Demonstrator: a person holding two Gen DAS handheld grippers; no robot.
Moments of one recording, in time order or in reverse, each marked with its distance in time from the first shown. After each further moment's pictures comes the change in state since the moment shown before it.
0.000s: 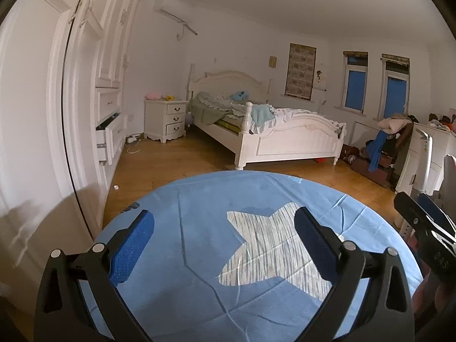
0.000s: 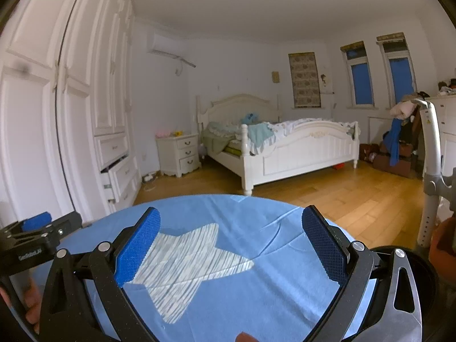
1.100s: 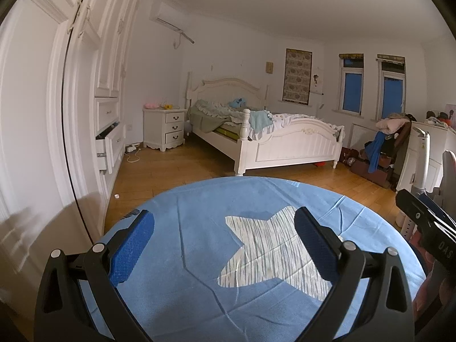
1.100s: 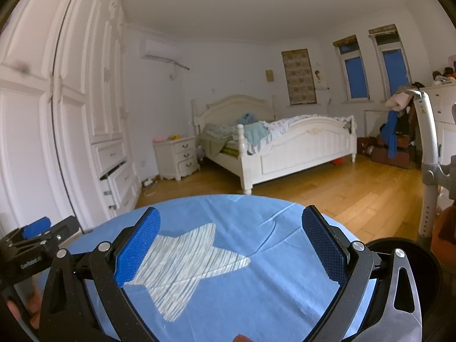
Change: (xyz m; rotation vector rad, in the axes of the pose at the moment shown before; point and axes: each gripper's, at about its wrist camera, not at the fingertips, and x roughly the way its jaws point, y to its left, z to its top) left arm -0.004 -0.003 -0.001 0.031 -0.036 -0.001; right arm -0.005 0.006 -0.001 0.045 -0.008 -0.010
